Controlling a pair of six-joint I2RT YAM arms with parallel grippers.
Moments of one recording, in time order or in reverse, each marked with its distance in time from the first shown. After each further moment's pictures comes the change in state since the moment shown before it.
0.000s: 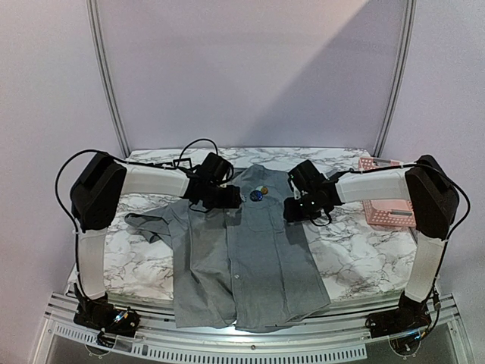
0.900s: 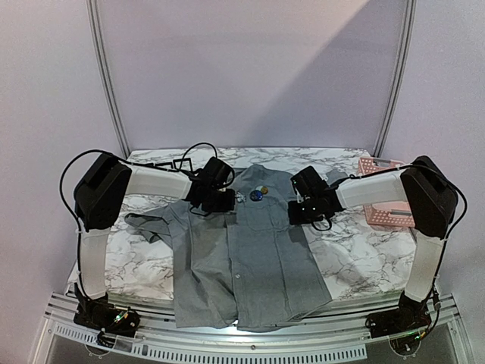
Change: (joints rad) left arm -0.001 0.035 0.000 -0.017 -0.050 -0.019; right arm -0.012 0.016 -0.070 0.101 0.029 0.020
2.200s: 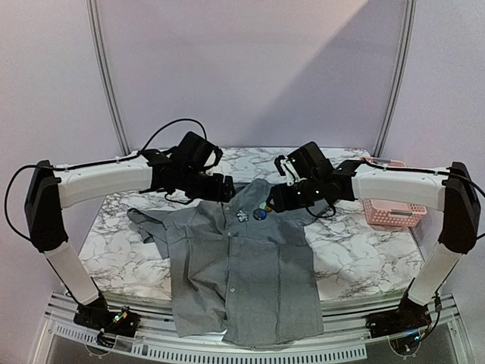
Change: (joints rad) left arm -0.063 -0.417 -0.096 -0.232 0.056 0.088; right arm 0.123 -0.214 0.108 -0.131 -0.137 -0.069
